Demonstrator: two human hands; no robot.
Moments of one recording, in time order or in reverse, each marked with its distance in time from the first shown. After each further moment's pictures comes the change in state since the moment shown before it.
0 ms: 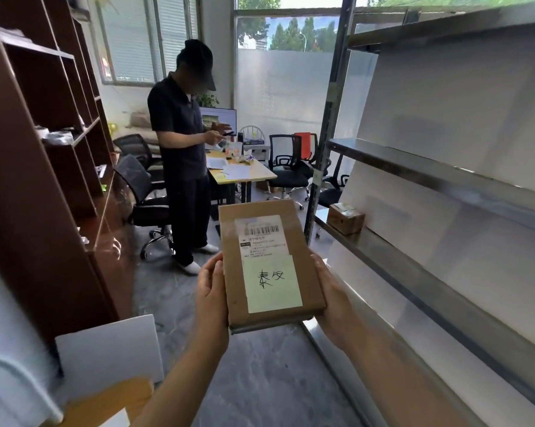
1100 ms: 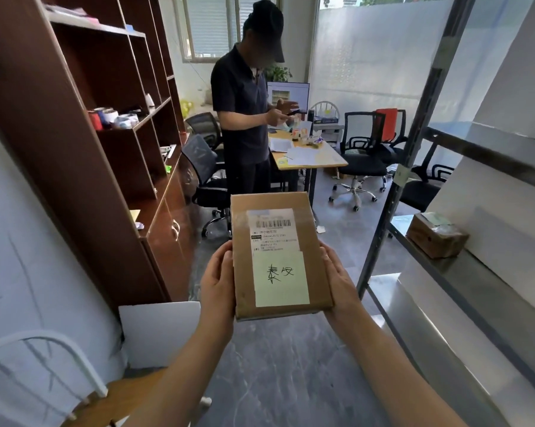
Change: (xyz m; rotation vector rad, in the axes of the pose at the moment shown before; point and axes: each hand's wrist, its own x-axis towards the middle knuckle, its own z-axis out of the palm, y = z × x) left_hand 0.158 -0.020 0.009 0.183 0.238 0.054; right_hand 0.209 0.050 0.013 0.134 -0.179 0.134
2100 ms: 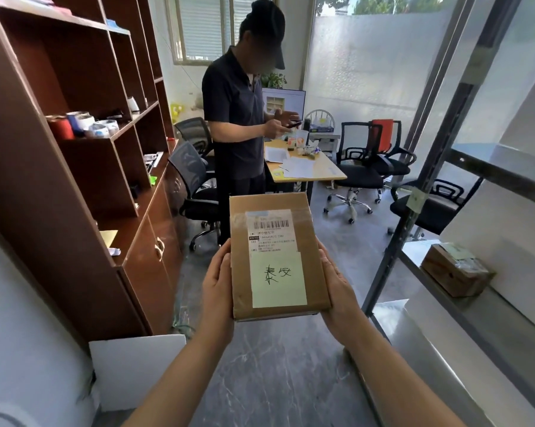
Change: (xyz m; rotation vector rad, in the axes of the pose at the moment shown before) left_hand 0.148 -0.013 0.033 -0.144 -0.073 -0.028; right_hand 0.140 -0.004 0.017 -0.043 -0.047 -0.019
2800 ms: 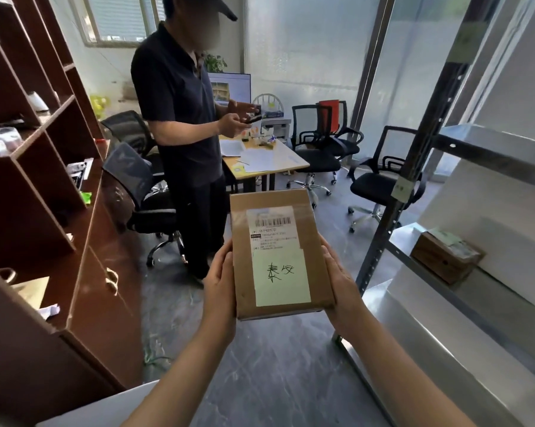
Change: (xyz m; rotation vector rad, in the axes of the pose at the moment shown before) left_hand 0.159 -0.017 0.008 0.037 -0.195 -0.104; right_hand 0.114 0.021 0.015 -0.030 0.260 -0.055
